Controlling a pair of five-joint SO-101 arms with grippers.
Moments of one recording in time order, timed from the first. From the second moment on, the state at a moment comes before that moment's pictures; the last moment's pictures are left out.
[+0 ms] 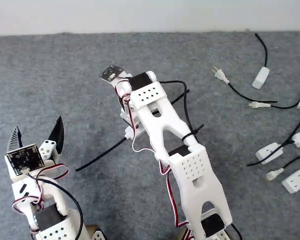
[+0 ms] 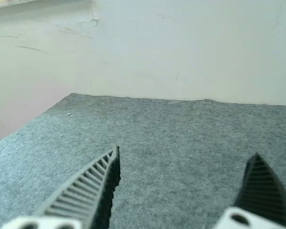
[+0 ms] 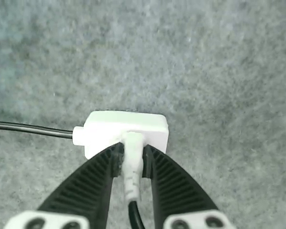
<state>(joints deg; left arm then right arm) -31.3 -103.3 96.9 27.8 0.0 -31.4 52.5 -48.3 90.9 18.2</state>
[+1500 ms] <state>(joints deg) -26.4 -103.3 96.9 27.8 -1.6 -34.5 59.0 -83.1 100.7 15.9</state>
